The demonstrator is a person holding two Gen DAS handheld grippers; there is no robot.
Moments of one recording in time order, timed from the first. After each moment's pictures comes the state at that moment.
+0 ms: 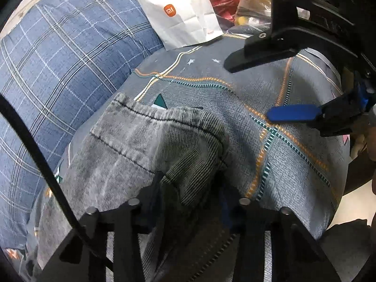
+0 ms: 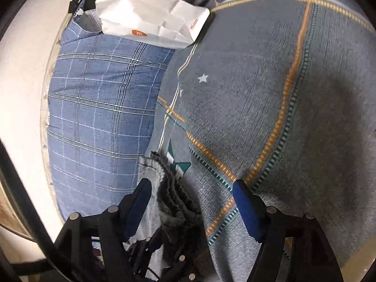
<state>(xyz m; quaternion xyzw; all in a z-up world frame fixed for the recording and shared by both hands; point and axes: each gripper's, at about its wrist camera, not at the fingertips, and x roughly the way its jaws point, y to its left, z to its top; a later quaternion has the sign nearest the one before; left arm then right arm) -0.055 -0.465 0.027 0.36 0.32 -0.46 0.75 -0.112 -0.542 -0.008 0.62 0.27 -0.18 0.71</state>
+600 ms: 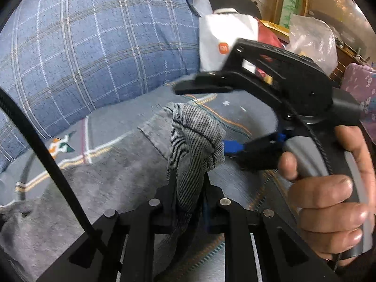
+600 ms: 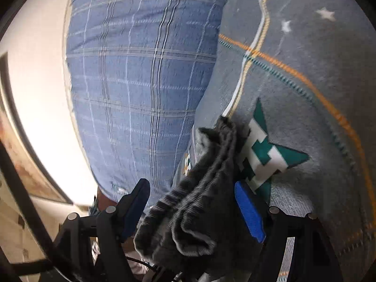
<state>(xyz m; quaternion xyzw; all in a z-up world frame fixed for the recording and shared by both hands) -0.018 -0.409 0.066 0.15 0.38 -0.46 0.79 0.009 -0.538 -0.018 0.65 0.30 0.03 0.69</state>
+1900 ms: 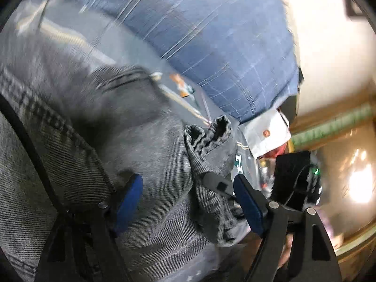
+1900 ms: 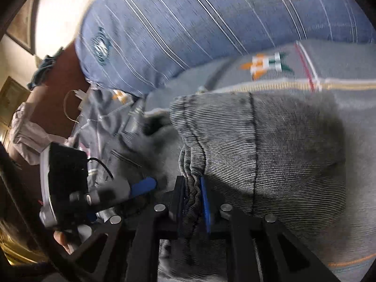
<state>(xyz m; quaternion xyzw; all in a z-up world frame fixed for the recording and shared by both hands) 0.089 -0.087 0.013 -0.29 0.53 -0.39 0.69 0.098 -0.277 0.006 0.30 0.51 0.15 0.80</state>
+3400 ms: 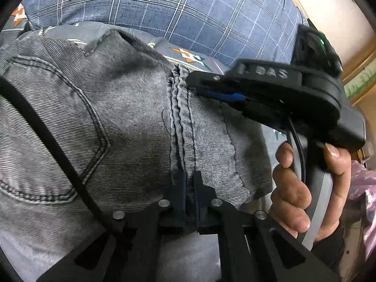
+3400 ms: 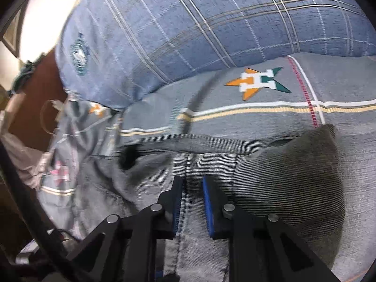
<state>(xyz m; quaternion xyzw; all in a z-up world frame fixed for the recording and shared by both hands) 0.035 -0.129 0.021 -0.11 0.53 -0.33 0.78 0.124 -0.270 0.012 0.27 0.49 0.08 0.83</state>
